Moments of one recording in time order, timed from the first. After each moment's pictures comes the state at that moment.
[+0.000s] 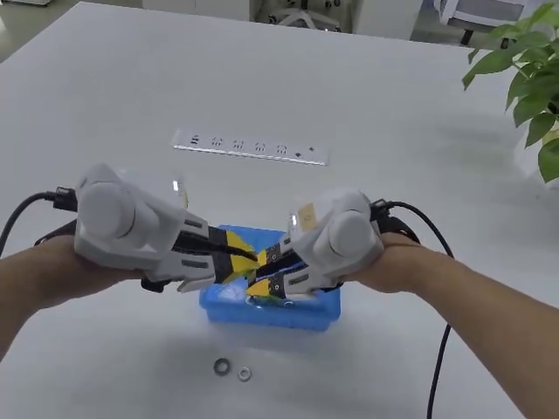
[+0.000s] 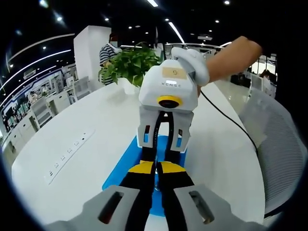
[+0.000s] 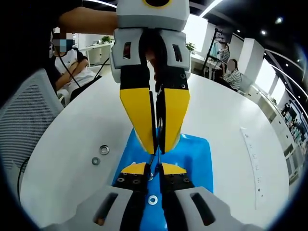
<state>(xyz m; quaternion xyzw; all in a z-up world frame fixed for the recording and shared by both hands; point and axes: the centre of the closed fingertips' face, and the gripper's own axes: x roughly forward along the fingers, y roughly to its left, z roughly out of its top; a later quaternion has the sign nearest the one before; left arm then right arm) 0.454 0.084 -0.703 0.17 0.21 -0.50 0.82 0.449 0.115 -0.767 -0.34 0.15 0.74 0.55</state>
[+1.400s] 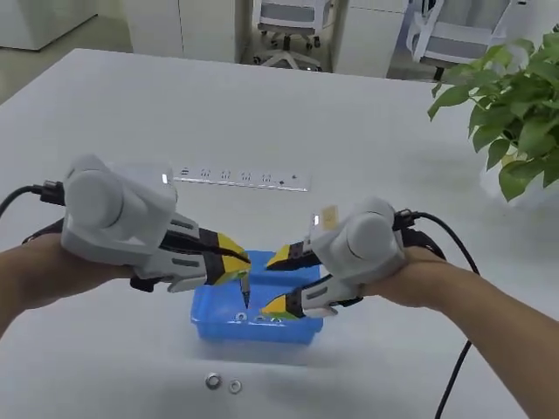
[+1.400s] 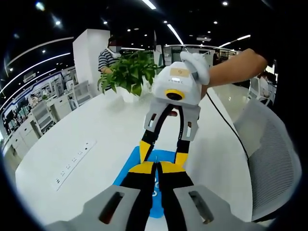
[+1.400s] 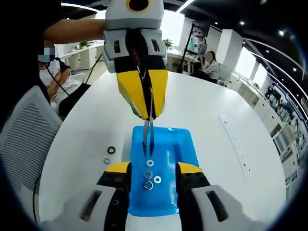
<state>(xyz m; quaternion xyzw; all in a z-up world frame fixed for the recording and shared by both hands) 0.436 0.076 -0.653 0.17 0.20 -0.51 0.82 0.448 0.071 -0.722 -0.32 0.19 0.68 0.63</state>
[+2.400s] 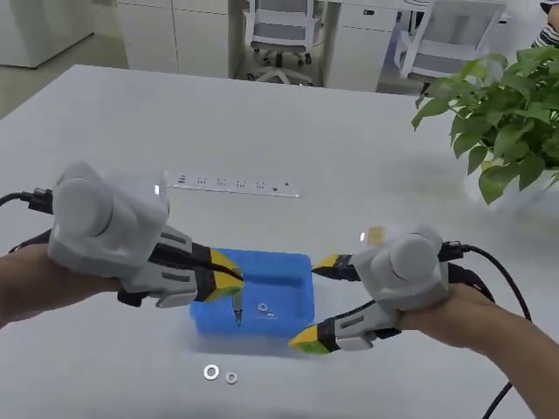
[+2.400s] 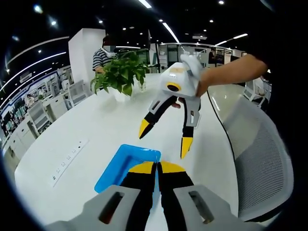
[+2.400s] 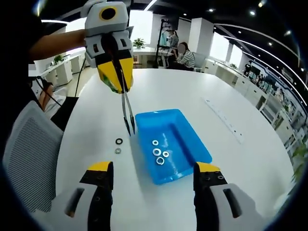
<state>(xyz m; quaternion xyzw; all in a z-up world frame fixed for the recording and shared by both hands) 0.393 0.068 -0.650 0.18 0.21 -0.52 0.81 0.425 0.016 -0.719 -0.26 0.24 0.60 0.71</state>
